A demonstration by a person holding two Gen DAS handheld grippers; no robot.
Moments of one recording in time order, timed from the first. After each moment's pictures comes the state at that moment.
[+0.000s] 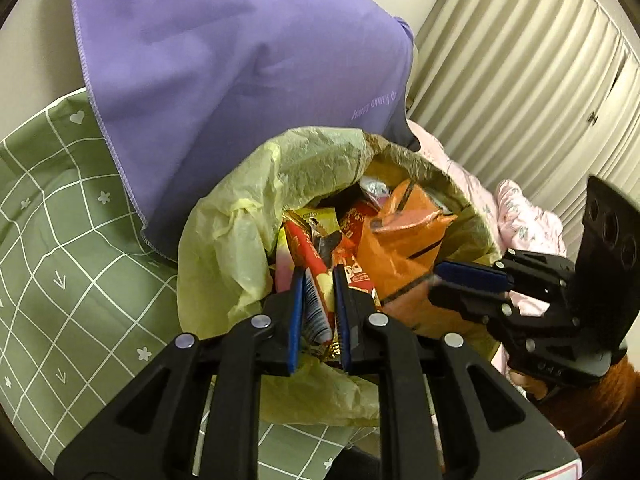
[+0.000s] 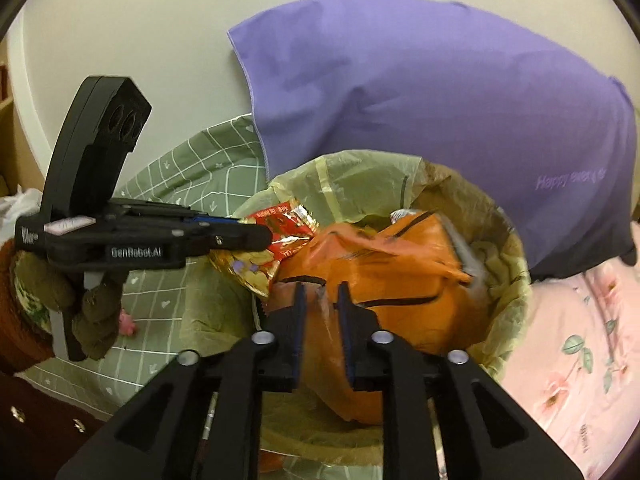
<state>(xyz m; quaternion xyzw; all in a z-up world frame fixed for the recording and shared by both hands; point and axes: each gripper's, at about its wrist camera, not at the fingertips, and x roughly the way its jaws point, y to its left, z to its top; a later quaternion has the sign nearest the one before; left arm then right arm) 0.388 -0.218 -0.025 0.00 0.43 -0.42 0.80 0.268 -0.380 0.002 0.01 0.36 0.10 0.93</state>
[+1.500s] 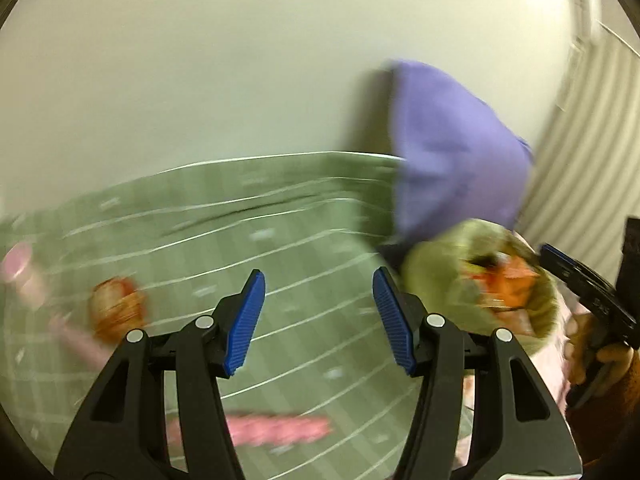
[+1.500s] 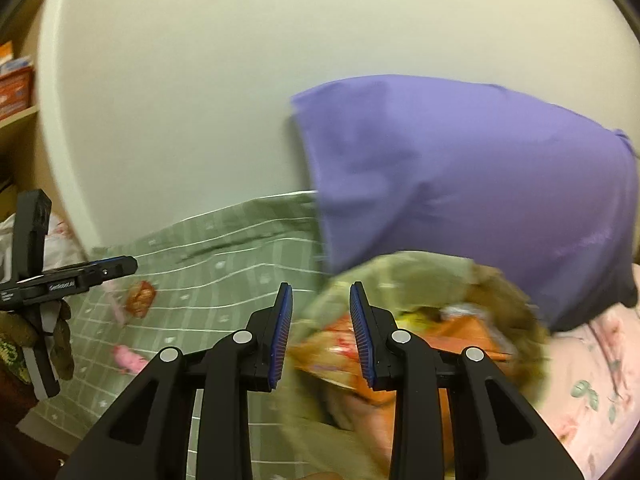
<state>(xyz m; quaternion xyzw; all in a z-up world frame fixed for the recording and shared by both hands) 0.309 0.045 0.001 -0.11 0.33 -0.15 0.92 0.268 -0.293 0.047 0.00 0.26 0.15 0.95</state>
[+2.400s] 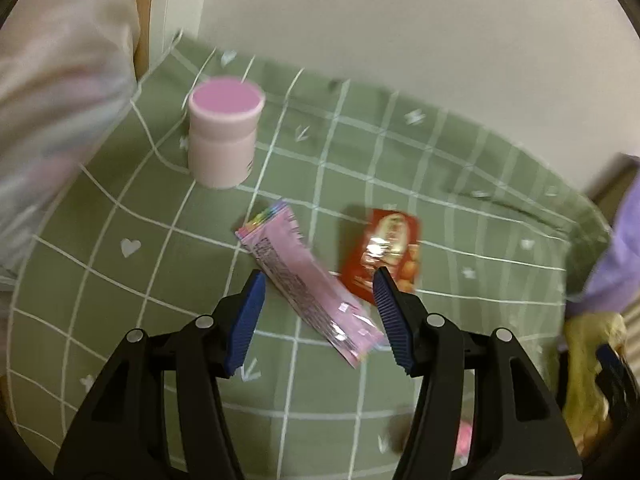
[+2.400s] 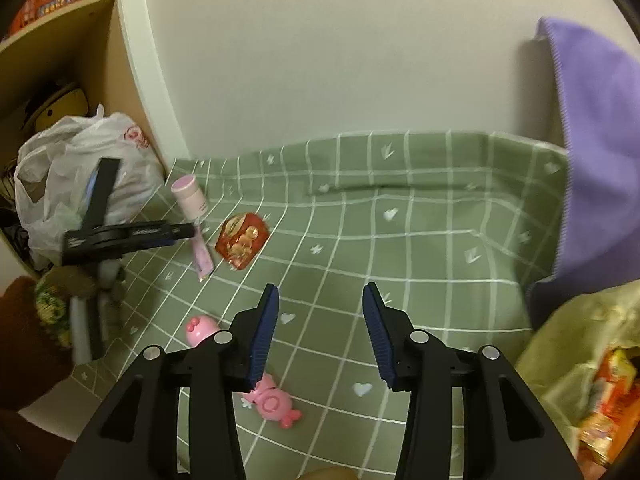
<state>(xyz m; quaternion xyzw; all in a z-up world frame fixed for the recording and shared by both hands) 0.323 0.214 -0.117 -0.25 0.43 0.10 0.86 0.325 -0.115 -0.026 -0.07 0.37 0.32 0.87</state>
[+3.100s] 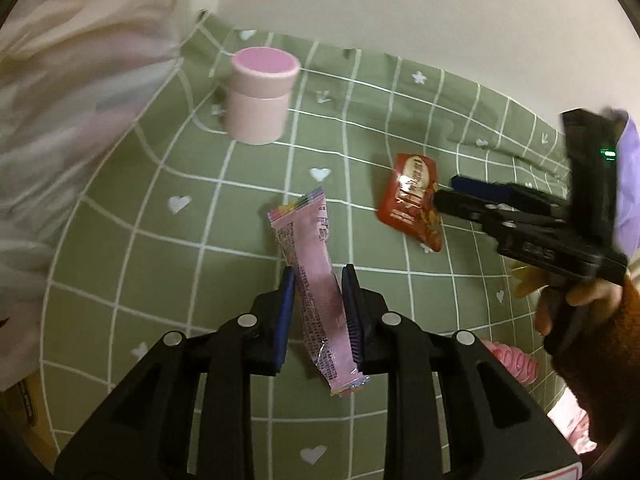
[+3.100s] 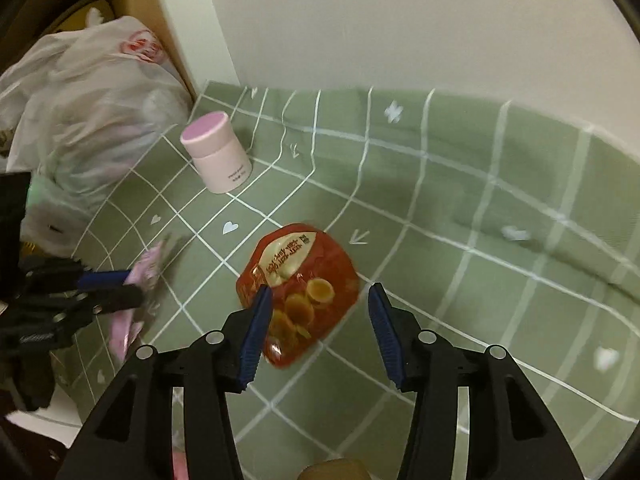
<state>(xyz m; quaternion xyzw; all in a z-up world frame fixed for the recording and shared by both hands) 0.261 0.235 -0.116 -0.21 0.46 0.06 0.86 0.440 0.065 -0.114 -0.15 0.45 0.46 0.75</state>
